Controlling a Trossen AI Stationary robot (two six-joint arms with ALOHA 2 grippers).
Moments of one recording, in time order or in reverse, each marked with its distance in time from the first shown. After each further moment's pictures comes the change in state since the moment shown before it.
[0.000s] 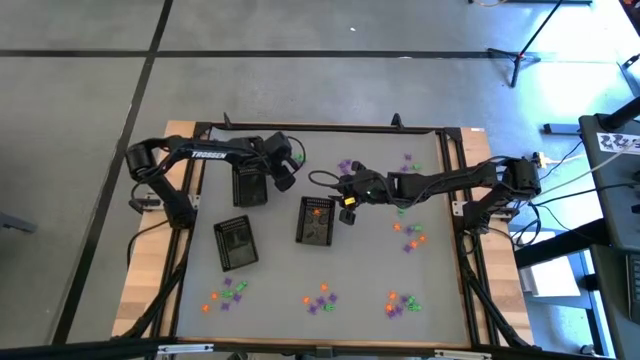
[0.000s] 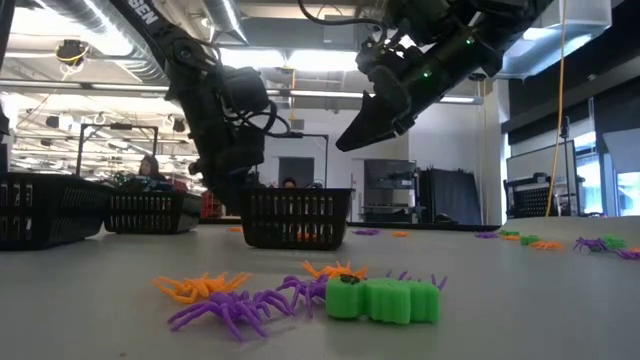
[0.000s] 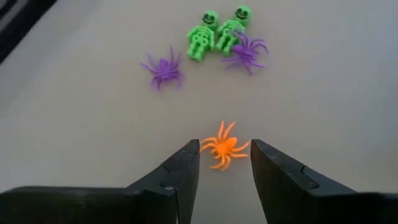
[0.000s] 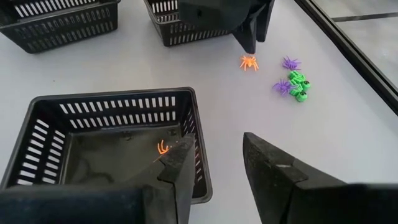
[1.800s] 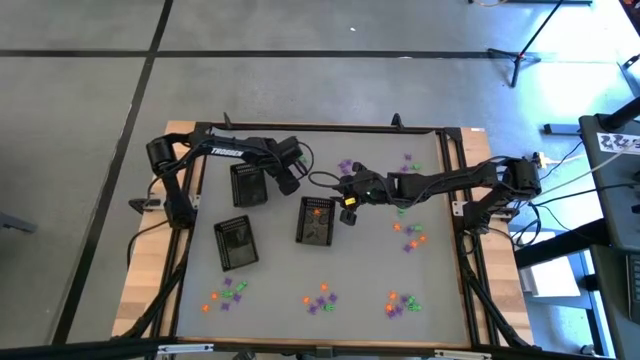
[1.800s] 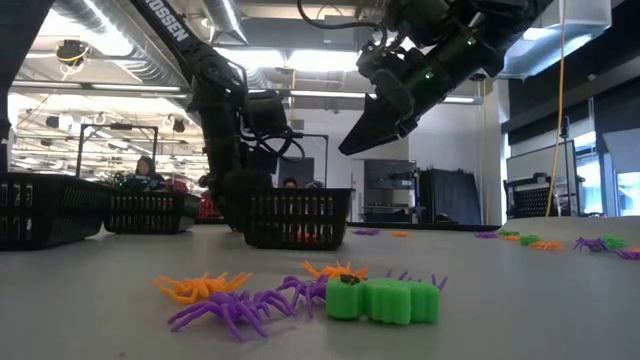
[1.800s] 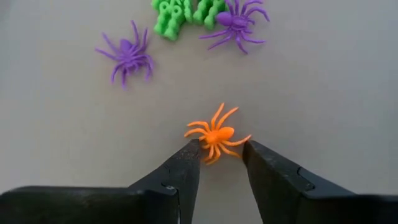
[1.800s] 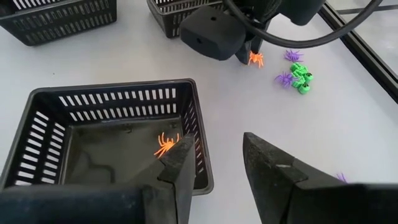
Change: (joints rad) left arm -0.013 0.192 0.117 -0.120 0.000 0.025; right arm 0.000 0.000 0.000 -0.026 -0.005 0.010
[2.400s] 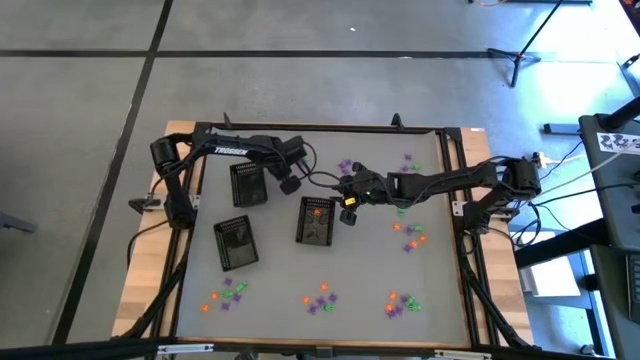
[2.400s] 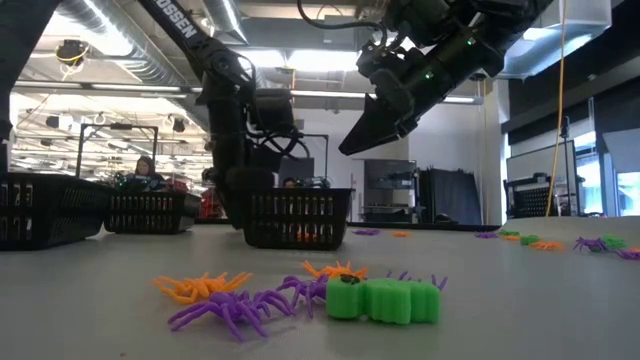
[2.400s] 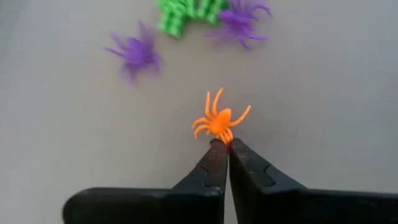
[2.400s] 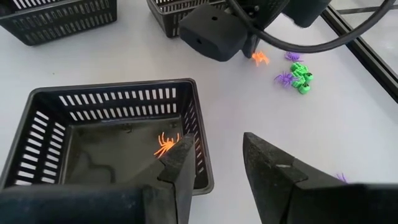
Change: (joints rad) left arm -0.026 0.005 0.098 -0.131 -0.072 -0.005; right arm 0.000 0.000 0.000 -0.001 0.000 0.000
